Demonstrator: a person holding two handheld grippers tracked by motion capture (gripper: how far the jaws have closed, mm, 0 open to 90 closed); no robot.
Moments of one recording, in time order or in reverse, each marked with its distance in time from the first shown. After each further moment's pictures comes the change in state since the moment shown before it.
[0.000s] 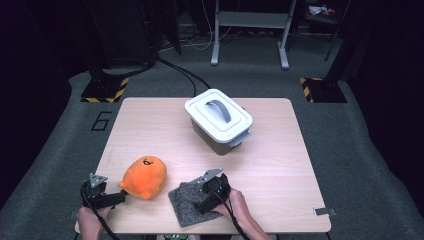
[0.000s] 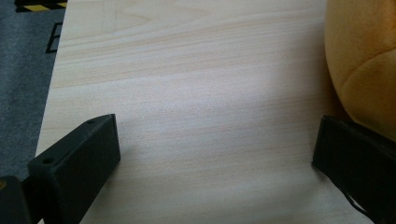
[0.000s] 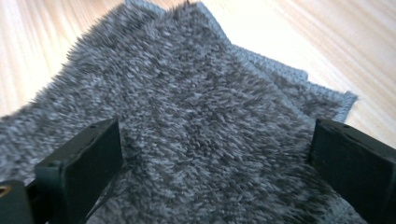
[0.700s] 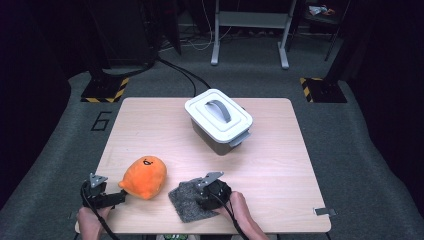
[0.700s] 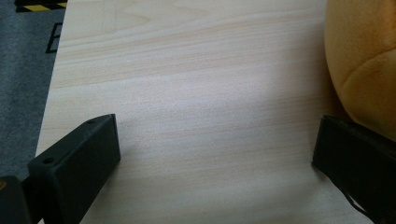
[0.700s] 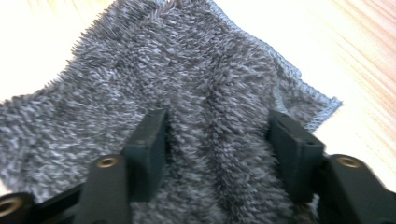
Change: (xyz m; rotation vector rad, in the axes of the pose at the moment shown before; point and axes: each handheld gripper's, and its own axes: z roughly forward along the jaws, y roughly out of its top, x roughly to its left) left arm 0.000 0.000 0.000 0.000 0.000 0.000; right arm 0.004 -0.007 -0.002 -0.016 -0.027 -0.025
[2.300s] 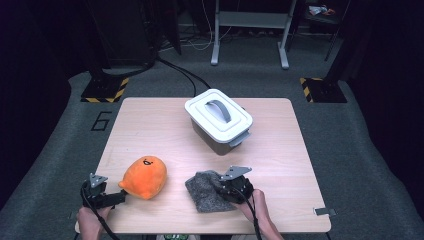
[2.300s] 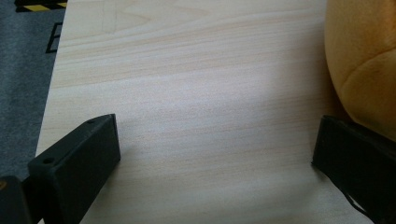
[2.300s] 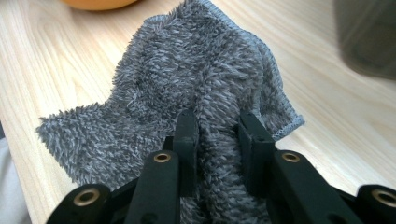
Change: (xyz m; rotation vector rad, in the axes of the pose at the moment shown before) left arm 0.000 0.000 0.000 0.000 0.000 -0.001; right arm -0.027 -0.020 -0.061 -0.120 -0.052 0.092
